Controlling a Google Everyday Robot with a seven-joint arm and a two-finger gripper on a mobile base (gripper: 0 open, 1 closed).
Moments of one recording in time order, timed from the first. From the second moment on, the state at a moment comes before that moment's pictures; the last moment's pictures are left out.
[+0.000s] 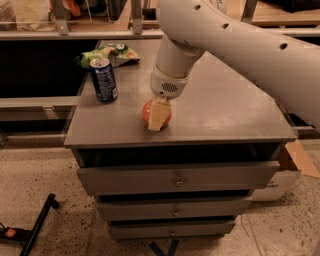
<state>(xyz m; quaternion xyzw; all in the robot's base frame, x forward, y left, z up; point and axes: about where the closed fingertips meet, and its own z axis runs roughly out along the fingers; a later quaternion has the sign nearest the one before) 0.571 0.003 0.832 -0.69 0.71 0.08 0.12</state>
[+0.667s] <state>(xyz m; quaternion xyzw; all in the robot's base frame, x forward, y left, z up) 0.578 0.001 0.865 -0.70 0.70 0.06 0.14</state>
